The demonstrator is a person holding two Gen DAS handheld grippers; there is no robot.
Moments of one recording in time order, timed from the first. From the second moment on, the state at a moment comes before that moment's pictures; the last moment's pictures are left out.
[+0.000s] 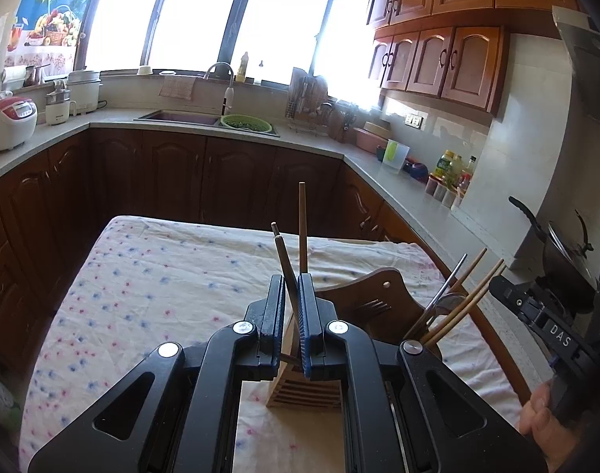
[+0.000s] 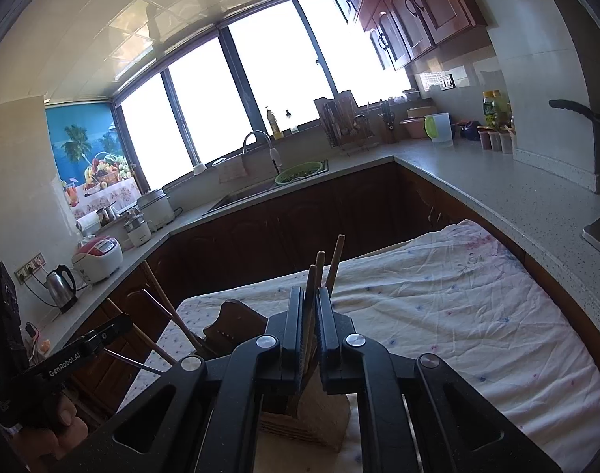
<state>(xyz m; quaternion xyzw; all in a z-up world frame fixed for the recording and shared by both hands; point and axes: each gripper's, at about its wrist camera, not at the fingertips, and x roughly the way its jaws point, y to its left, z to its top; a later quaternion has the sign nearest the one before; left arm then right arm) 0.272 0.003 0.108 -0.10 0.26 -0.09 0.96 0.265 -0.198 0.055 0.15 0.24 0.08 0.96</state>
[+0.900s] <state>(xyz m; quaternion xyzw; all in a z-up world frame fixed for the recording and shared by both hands) 0.130 0.041 0.058 -0.15 0.27 -0.04 0.95 0.140 -0.187 0.033 0.14 0.21 0.08 0.96</state>
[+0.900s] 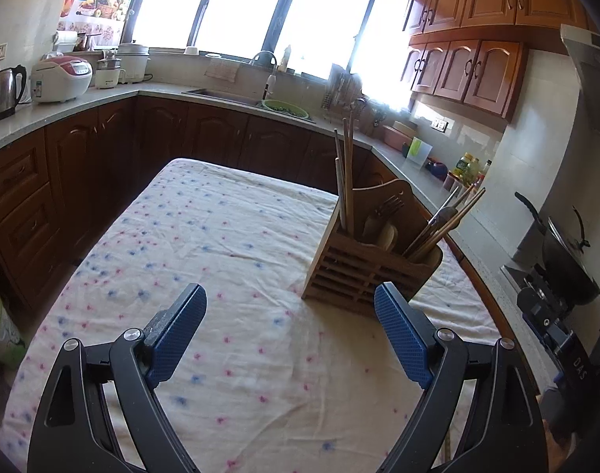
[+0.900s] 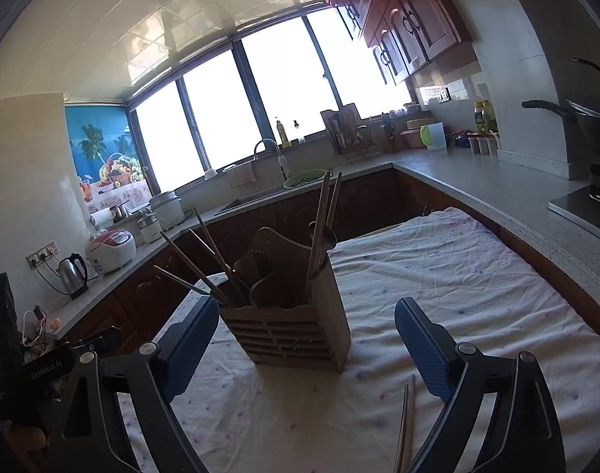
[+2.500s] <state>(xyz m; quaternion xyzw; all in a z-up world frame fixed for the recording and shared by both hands) -0.009 0.000 -0.009 0.00 0.20 0.03 0.98 -0.006 -0.180 -0.018 0.02 0.15 0.05 0.99</state>
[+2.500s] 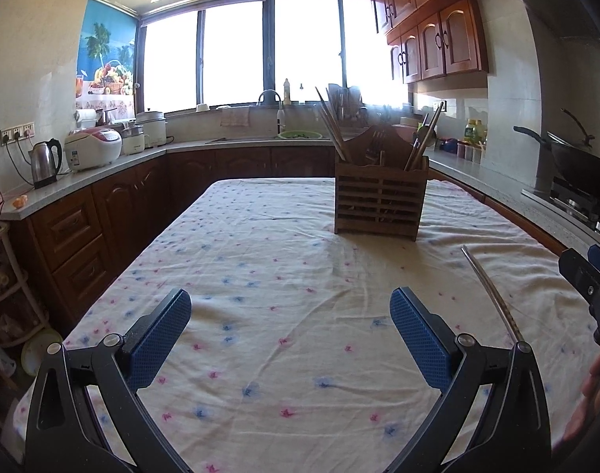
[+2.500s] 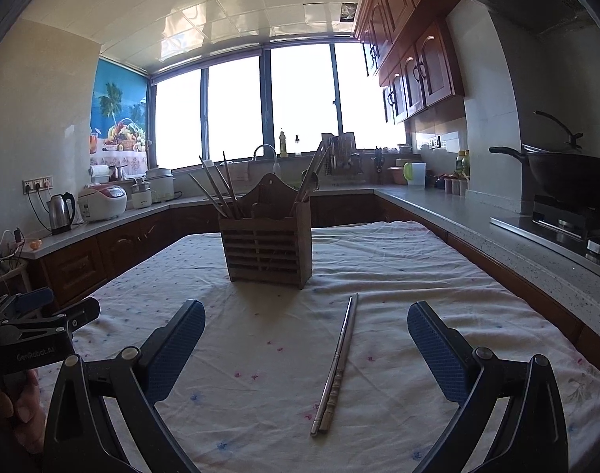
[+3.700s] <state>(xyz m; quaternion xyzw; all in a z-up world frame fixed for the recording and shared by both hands) -0.015 -0.007 -0.007 -0.01 0.19 0.02 0.98 -0.012 -0.188 -0.020 0.05 0.13 0.06 0.99</state>
